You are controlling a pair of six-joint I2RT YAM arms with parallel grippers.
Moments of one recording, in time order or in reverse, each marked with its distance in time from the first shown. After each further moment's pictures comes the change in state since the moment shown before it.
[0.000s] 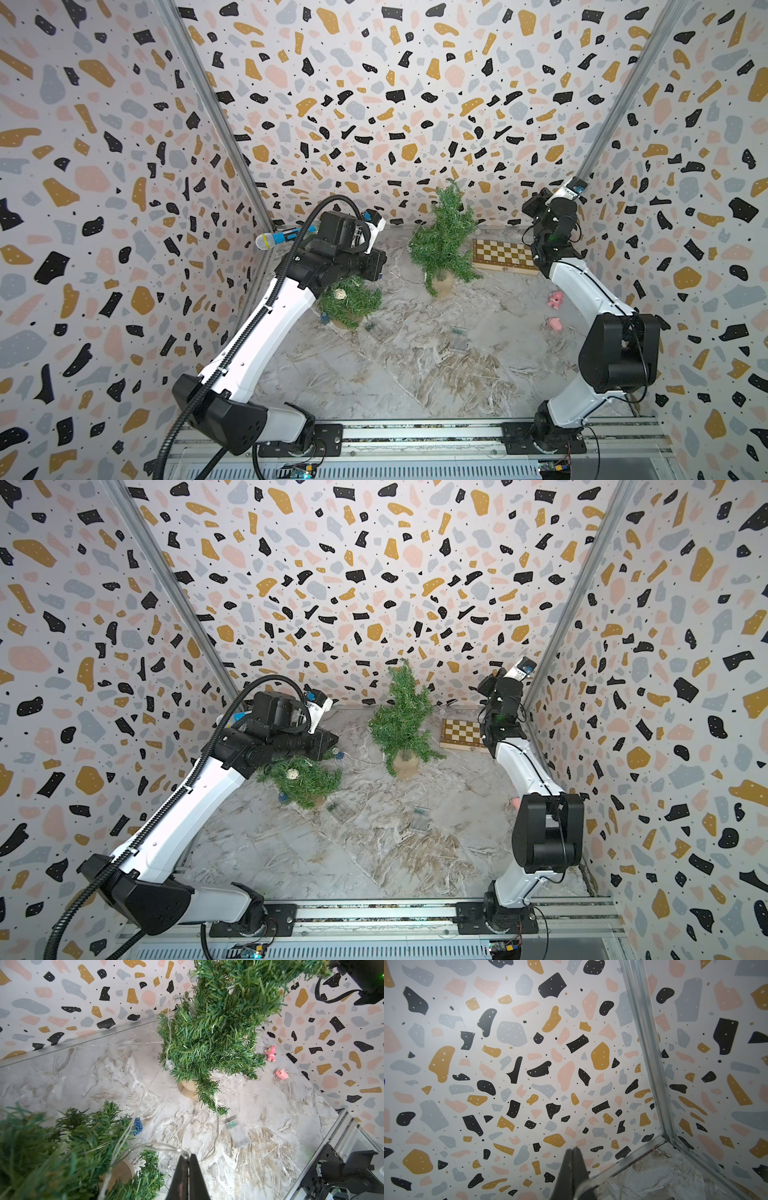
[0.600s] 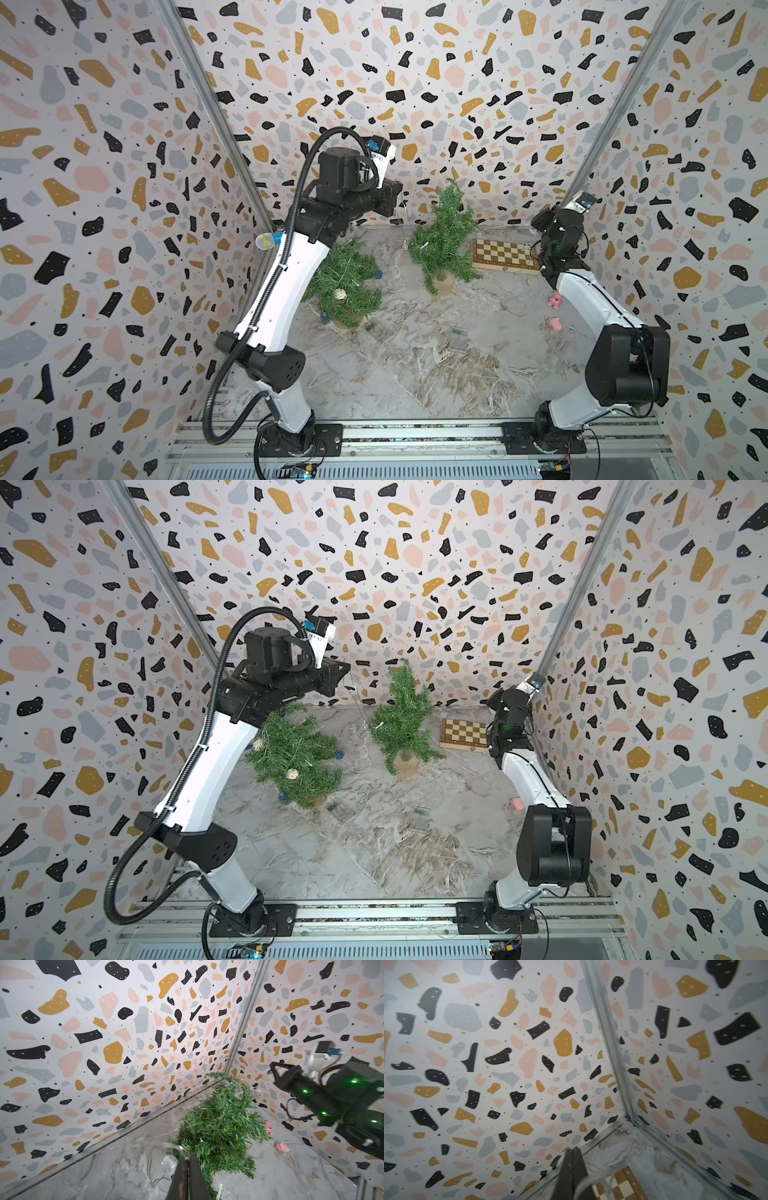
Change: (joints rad) left arm -0.003 0.410 0.740 0.044 -0.008 0.053; right arm -0.083 -0.121 -0.167 -0.083 0.117 0.013
